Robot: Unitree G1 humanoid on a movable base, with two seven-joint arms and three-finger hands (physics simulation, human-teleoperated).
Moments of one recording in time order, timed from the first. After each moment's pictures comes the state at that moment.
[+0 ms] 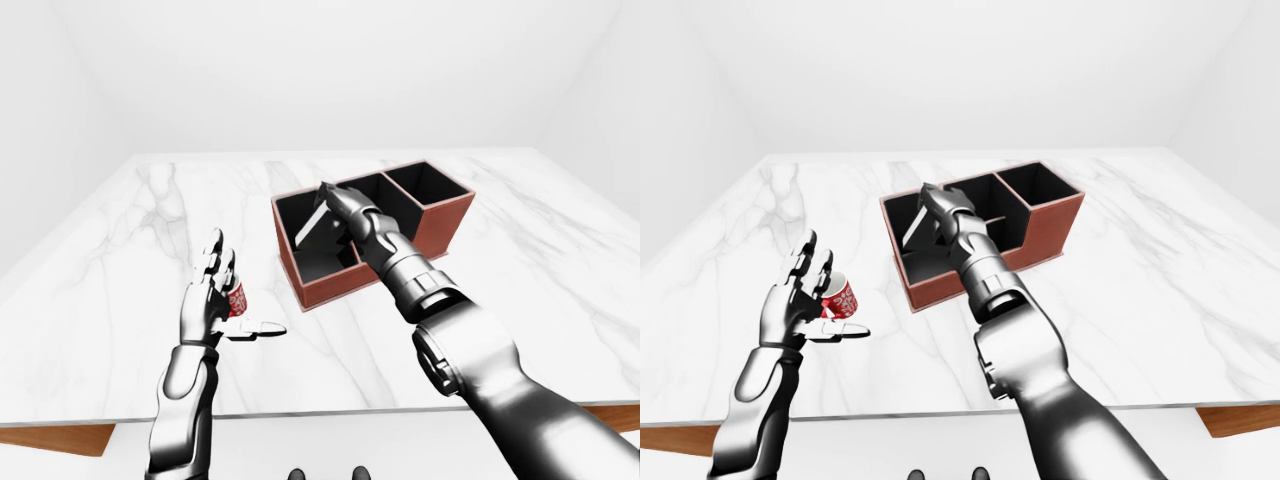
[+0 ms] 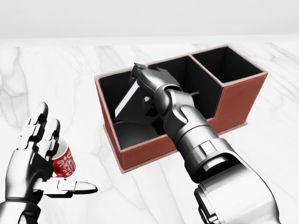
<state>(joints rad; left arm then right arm) 0.03 0.05 0.14 -0.25 -0.14 0.09 -0.17 -1.22 0.00 0.11 1.24 -0.88 0.09 0.11</state>
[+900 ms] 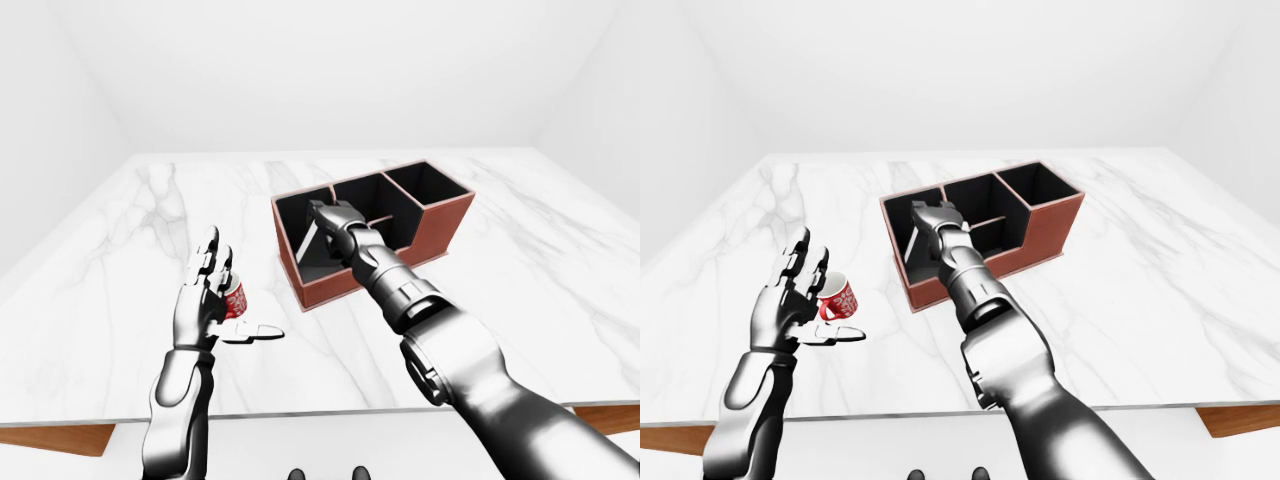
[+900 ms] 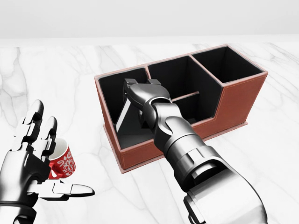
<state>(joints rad) 0.06 0.05 0.15 -0.31 -0.16 0.09 -0.19 -1.21 0.08 0.12 1.32 -1.05 0.09 0.07</state>
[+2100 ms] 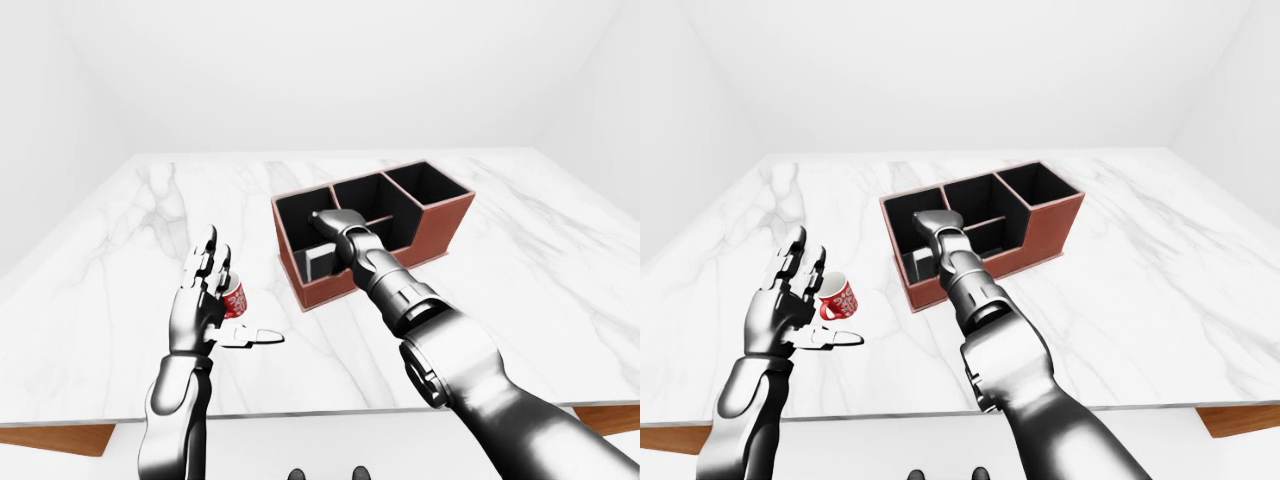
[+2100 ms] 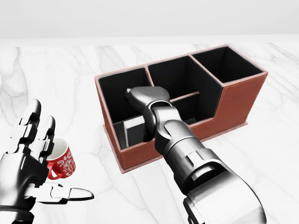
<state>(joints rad) 0.09 0.04 0.15 -0.37 -0.15 0.09 -0.21 -1.19 0.08 0.11 1.33 -1.15 0.09 0.05</state>
